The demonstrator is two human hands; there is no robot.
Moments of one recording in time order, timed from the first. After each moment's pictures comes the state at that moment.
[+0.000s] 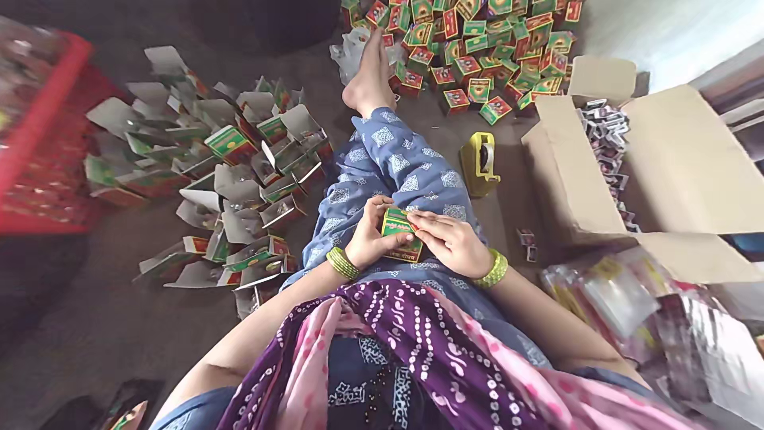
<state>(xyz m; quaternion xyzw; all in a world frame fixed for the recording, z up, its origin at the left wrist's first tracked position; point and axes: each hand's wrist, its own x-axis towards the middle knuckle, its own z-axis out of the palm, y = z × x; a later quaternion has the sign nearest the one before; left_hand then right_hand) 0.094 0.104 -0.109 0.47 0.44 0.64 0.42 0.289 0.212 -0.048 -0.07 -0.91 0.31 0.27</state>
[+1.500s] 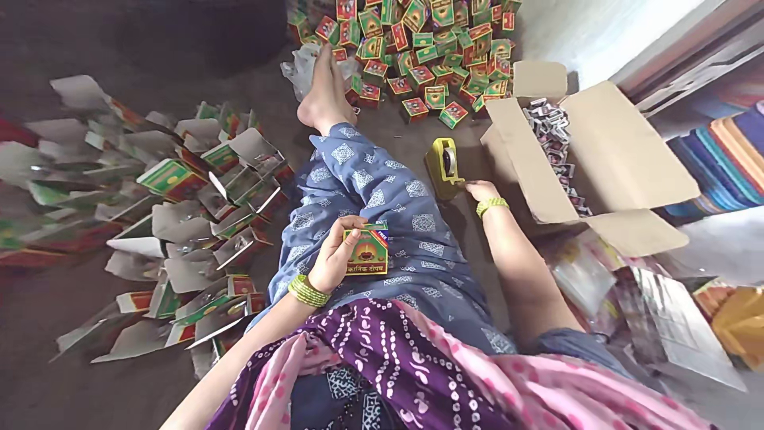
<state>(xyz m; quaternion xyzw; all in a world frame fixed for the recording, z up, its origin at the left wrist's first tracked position) 0.086 0.112 -0.108 0.47 0.44 0.65 0.42 0.372 0.414 -0.105 -0.70 -0.59 0.36 0.16</state>
